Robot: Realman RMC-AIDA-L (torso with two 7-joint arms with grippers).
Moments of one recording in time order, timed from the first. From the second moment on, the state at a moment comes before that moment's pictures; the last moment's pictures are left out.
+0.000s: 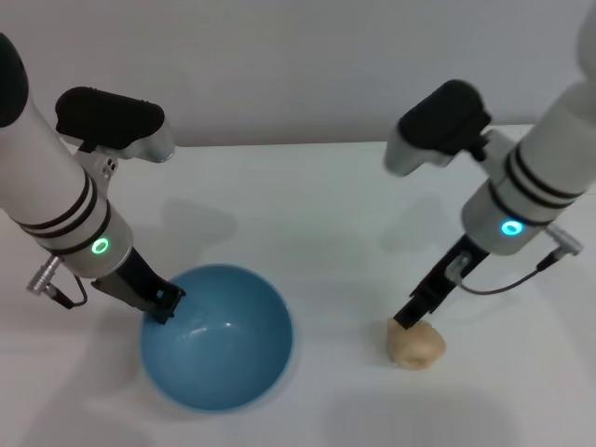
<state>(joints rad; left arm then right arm) -0.73 -2.06 -1.66 -1.01 2.70 -1.42 0.20 0.91 2.07 -1.42 -0.76 -2.55 -1.35 2.54</state>
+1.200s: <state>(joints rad) -0.74 -2.06 -1.66 -1.01 2.70 -1.42 0.20 0.92 2.07 -1.59 -0.70 -2.56 -1.36 2.69</state>
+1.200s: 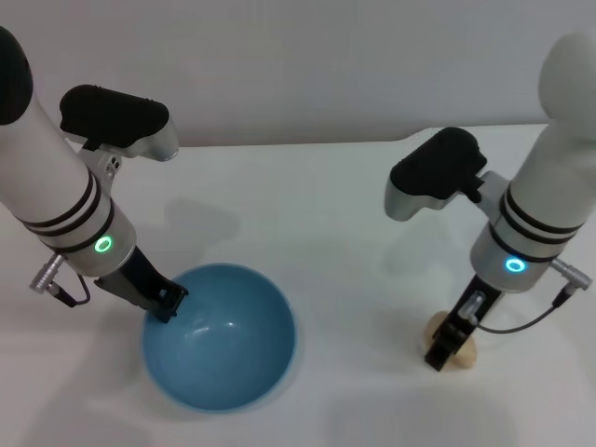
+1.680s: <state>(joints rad) -0.73 -2.06 -1.66 -1.01 2.70 -1.43 0.20 0.91 2.07 -1.59 -0.71 -2.58 -1.33 2.68</state>
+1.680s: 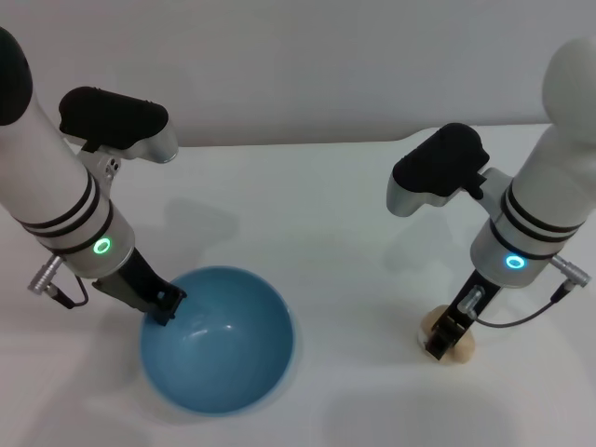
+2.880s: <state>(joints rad) -0.82 -2.06 -1.62 -1.01 2.69 -1.44 0.21 0.94 2.08 -1.61 -1.00 -2.19 -1.37 2.38</state>
